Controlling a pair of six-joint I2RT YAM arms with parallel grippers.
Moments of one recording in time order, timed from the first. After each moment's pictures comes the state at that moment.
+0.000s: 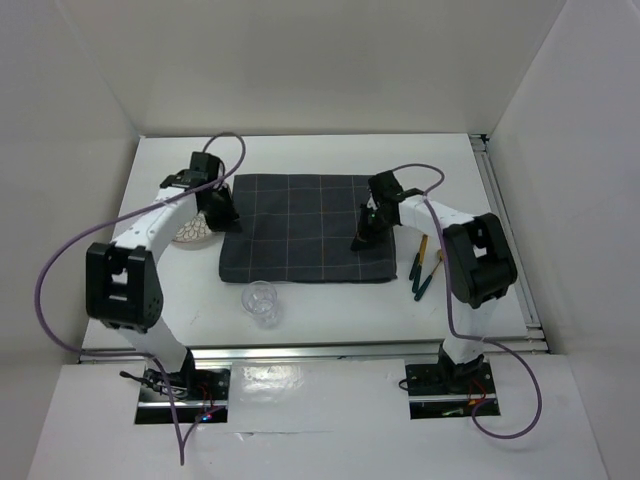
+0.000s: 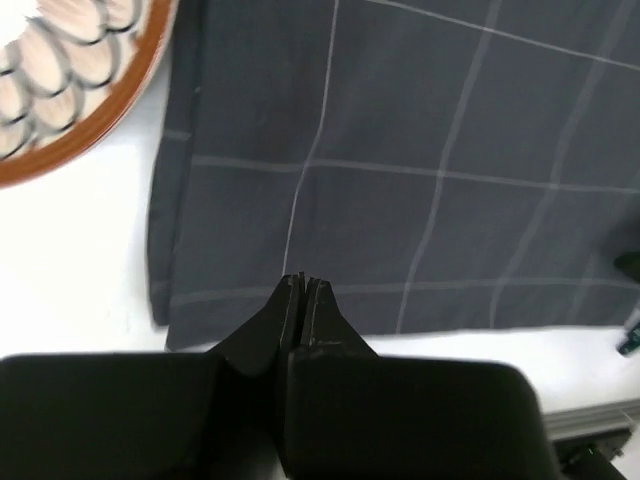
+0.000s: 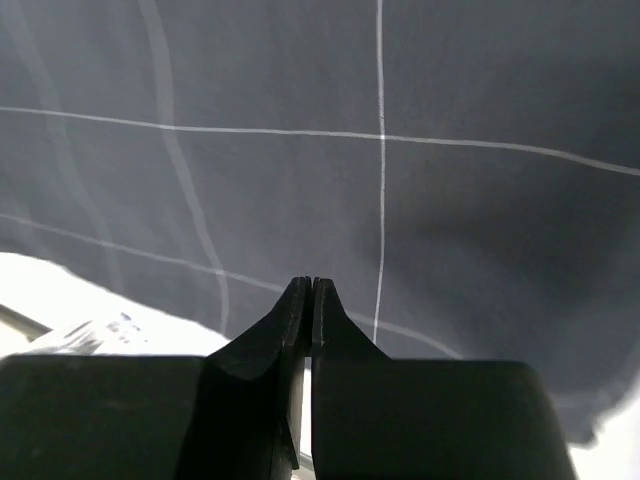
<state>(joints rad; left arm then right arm) -0.11 1.63 1.32 -0.77 0.13 -0.48 0.33 1.83 1.23 -0.51 -0.29 0.54</state>
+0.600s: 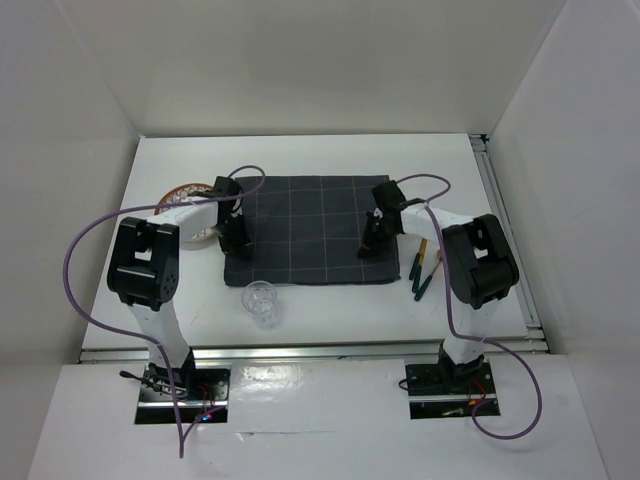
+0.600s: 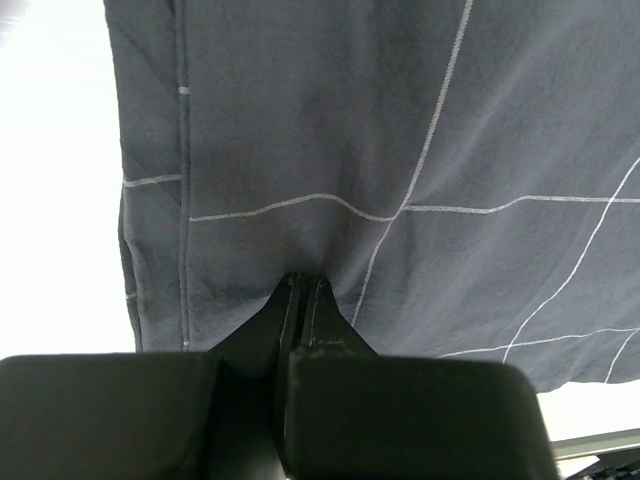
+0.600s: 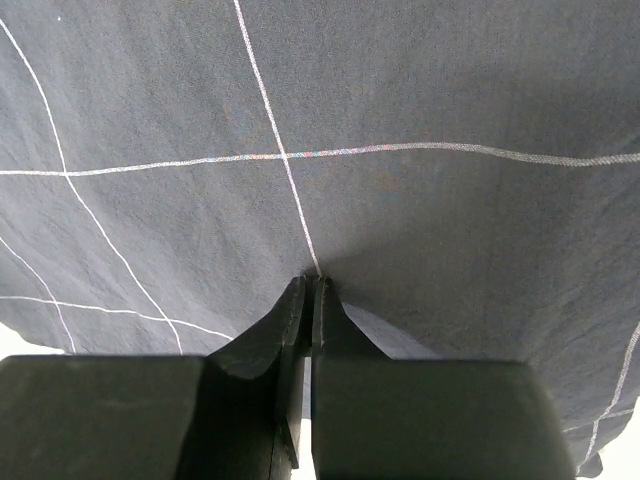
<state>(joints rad) -0.17 1.87 1.21 -0.67 0.14 -0.48 0.34 1.86 1.13 -0.44 -0.20 0.61</state>
